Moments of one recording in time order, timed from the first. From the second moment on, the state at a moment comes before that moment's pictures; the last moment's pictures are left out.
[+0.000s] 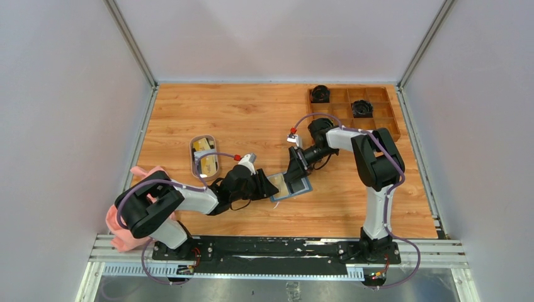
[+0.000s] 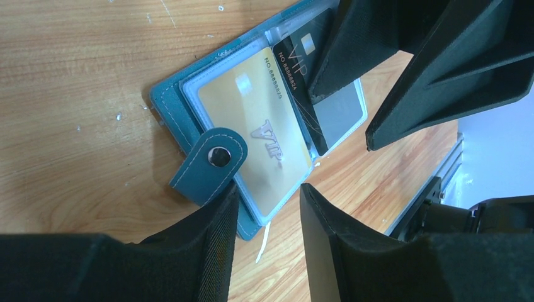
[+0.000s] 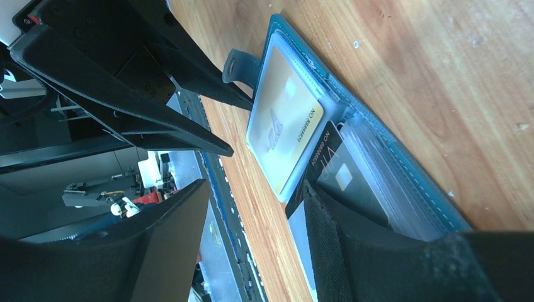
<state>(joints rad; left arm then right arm) -0.84 1.51 0.38 0.61 0.07 -0.95 0.37 2.01 1.20 -0.67 -1.10 -0.15</state>
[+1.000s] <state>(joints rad) -0.84 1.48 0.37 0.66 0.08 -0.98 0.38 2.01 1.20 -0.67 -1.10 -0.15</state>
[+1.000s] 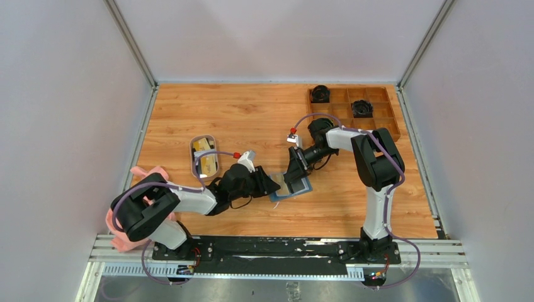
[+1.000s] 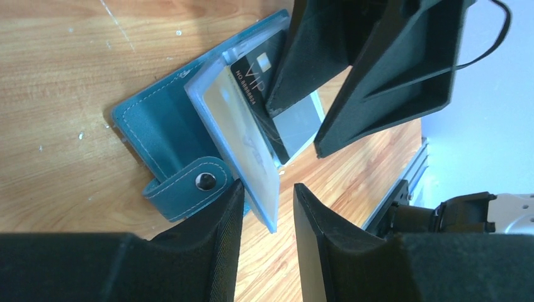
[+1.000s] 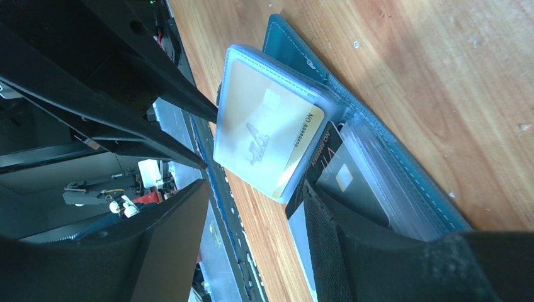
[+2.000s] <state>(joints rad) -0.83 1.47 0.36 0.61 0.06 -0.98 0.38 2.01 1.20 -0.67 -1.10 -0.15</state>
